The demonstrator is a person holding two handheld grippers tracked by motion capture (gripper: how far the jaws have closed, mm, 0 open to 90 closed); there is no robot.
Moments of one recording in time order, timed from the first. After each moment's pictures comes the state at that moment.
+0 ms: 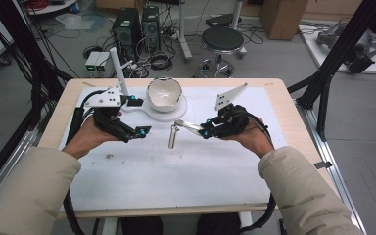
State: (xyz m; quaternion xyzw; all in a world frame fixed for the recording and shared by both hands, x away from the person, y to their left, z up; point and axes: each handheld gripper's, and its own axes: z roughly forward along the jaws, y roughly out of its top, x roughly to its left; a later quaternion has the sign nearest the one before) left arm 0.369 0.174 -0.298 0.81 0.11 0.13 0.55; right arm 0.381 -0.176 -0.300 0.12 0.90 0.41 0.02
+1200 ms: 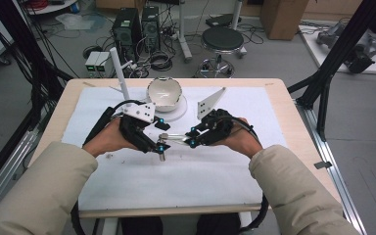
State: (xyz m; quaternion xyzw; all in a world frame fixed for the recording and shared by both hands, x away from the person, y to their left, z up) left arm 0.368 0.122 -0.315 0.89 0.02 0.04 0.45; right arm 0.373 -0.137 -0.302 0.03 0.92 0.39 -0.01
